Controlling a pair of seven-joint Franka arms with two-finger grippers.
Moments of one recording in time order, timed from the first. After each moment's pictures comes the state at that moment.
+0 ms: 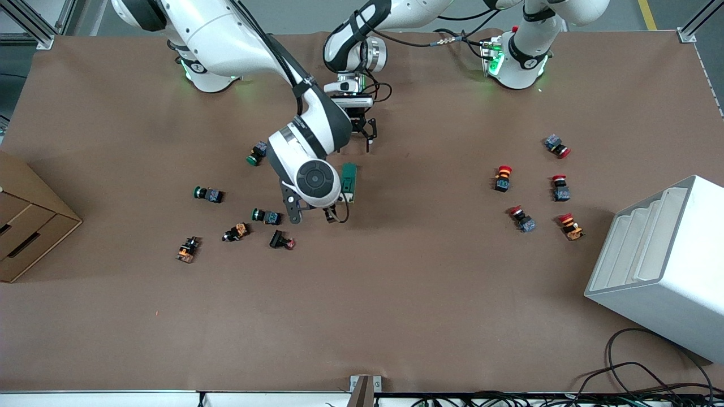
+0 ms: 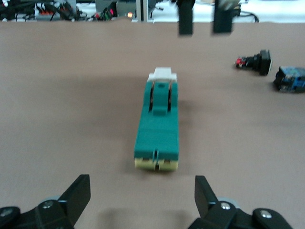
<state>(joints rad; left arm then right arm) -0.98 0.76 -0.40 -1.93 1.69 1.93 -2.57 0.67 0.73 -0.01 -1.43 0.16 1.89 1.92</state>
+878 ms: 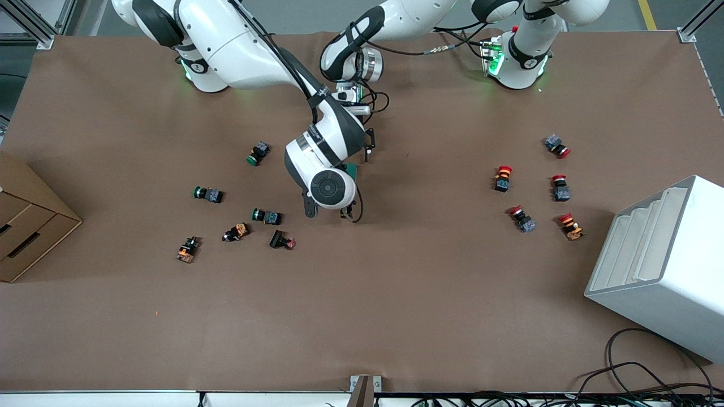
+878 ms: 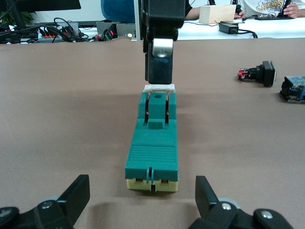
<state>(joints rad) -0.99 0.86 -0.40 -1.85 1.75 1.84 -2.57 0.68 0.81 0.03 -1.38 0.27 1.94 2.05</state>
